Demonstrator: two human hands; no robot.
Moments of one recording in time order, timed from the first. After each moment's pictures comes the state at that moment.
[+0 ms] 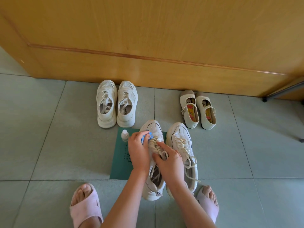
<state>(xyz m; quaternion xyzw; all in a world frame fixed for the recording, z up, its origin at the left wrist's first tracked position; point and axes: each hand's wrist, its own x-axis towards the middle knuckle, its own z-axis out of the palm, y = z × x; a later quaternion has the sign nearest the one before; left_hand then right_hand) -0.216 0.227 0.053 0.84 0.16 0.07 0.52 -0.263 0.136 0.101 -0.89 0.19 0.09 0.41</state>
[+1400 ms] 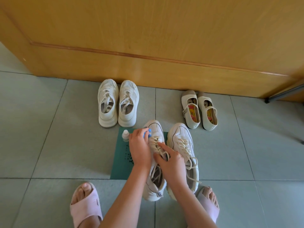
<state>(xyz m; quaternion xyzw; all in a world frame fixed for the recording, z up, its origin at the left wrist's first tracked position) -0.205 0.225 0.044 0.88 0.14 0.08 0.44 -0.265 0.129 0.085 -0.87 0.20 0.12 0.44</state>
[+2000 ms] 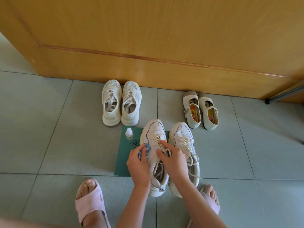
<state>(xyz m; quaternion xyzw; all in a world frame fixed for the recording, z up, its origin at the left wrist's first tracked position) -0.273 0.230 0.059 0.76 0.29 0.04 0.58 -0.263 0.126 0.096 -0.87 0.17 0.13 0.44</state>
